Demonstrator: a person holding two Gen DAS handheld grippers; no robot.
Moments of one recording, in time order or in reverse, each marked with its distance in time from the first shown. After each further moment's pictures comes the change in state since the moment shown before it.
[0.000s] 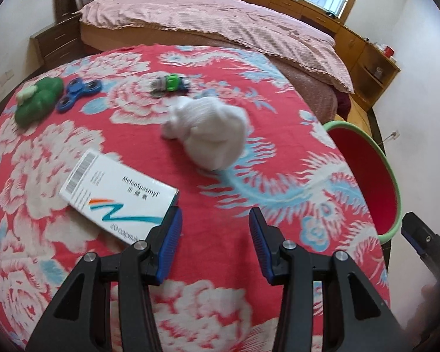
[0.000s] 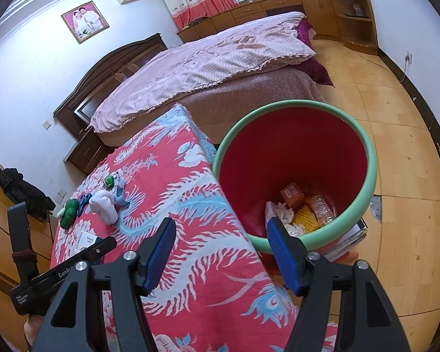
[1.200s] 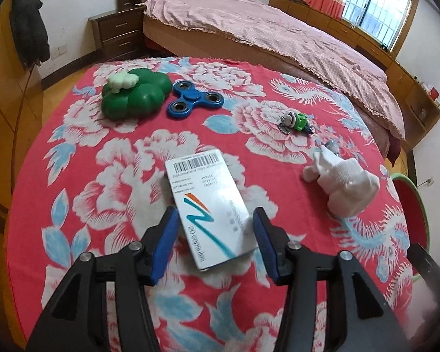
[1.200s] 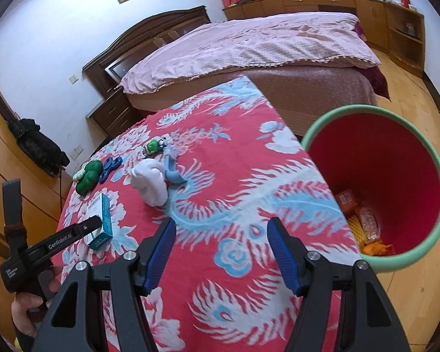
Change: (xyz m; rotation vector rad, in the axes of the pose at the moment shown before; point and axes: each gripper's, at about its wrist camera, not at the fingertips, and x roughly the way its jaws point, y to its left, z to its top) left arm -0.016 0.103 0.021 -0.180 -0.061 0.179; right arm 0.060 0.100 -0.003 -0.203 0.108 0.088
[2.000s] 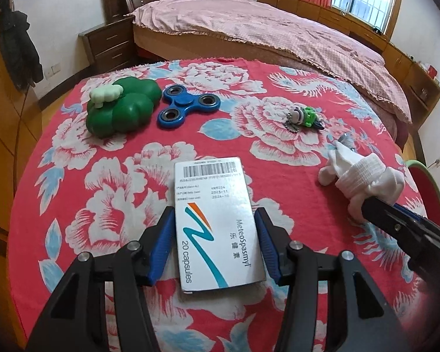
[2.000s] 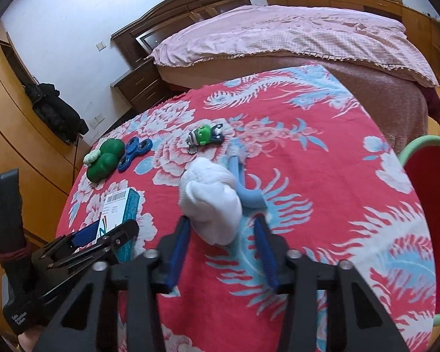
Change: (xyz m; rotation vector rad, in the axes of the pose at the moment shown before) left arm 0.025 -0.004 0.009 0.092 -0.013 0.039; right arm 0.080 0.068 0.024 -0.133 0.098 0.098
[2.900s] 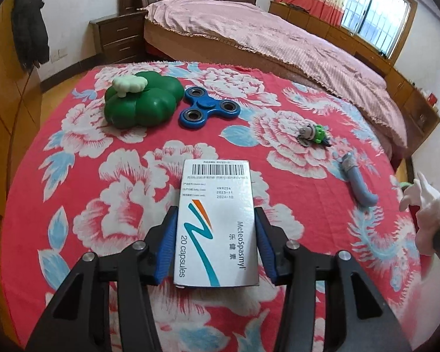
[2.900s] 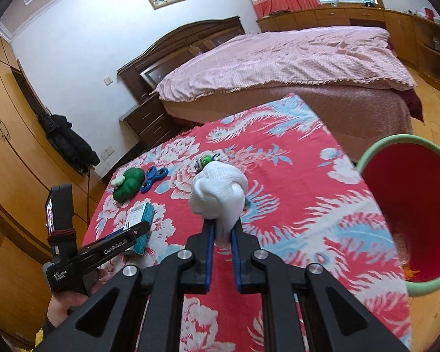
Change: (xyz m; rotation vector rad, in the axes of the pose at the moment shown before) left arm -0.010 0.027 -0.005 -0.111 -0.029 -0.073; right arm -0.086 -0.015 -0.024 0.061 -0.178 0.034
